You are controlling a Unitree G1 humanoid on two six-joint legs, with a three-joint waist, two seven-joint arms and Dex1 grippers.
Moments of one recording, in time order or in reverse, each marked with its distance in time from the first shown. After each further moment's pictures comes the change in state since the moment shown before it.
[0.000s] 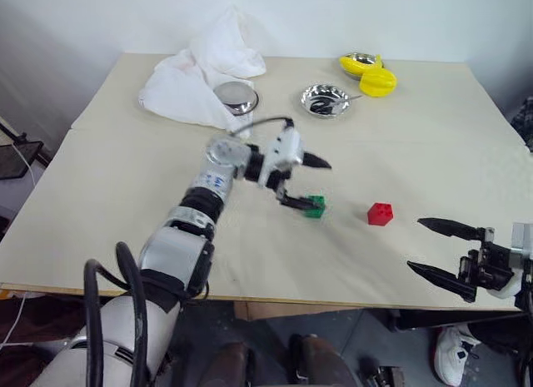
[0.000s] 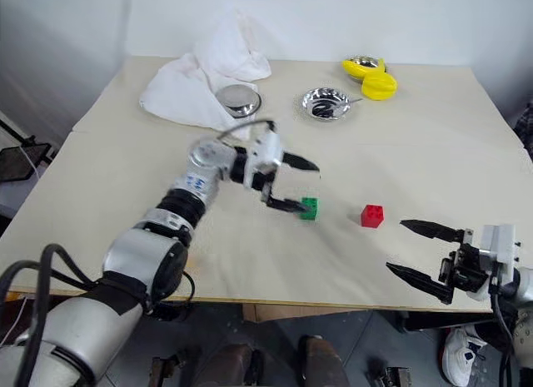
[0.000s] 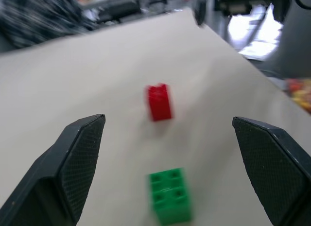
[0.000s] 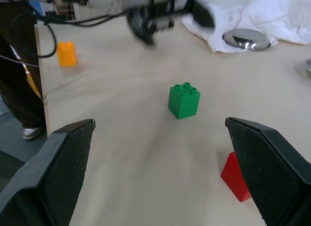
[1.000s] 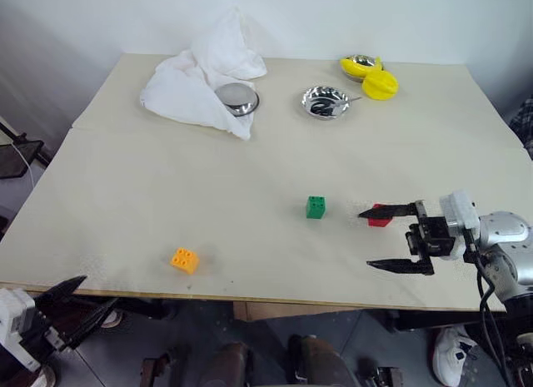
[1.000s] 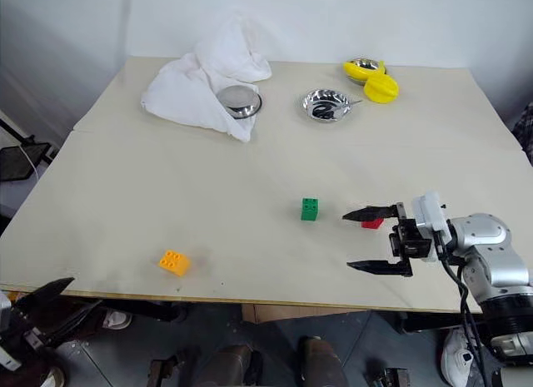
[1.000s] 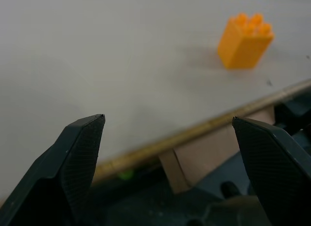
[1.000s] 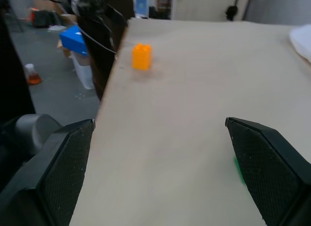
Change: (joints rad) left arm 1.739 0.282 0.766 -1.127 -0.413 0.428 0.329; right arm -0.330 -0.139 0.502 0.153 0.125 -0.186 0.105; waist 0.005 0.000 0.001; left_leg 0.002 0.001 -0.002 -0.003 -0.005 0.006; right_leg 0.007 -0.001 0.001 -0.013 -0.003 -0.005
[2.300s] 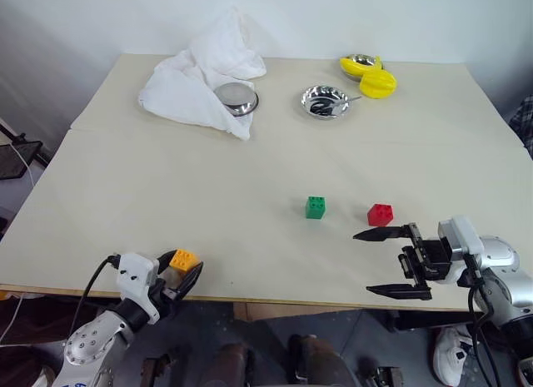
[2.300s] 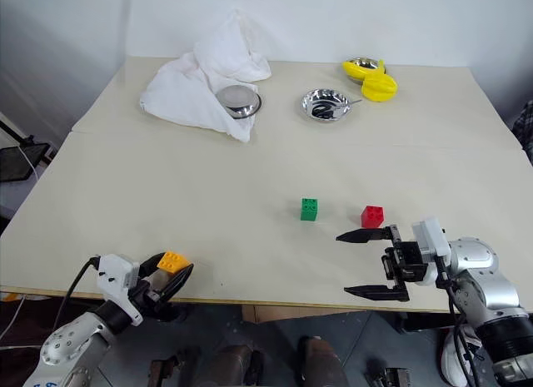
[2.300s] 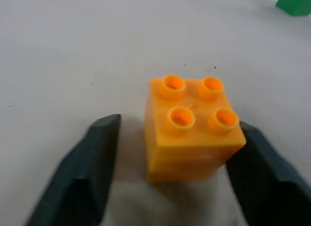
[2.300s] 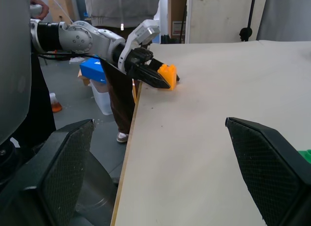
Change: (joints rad) left arm -0.176 -0.128 -0.511 -0.308 0.160 0.182 0.563; right arm 0.133 0.021 0.034 -0.079 0.094 -0.033 0.003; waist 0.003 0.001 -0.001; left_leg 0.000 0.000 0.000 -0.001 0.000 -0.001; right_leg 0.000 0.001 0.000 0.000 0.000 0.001
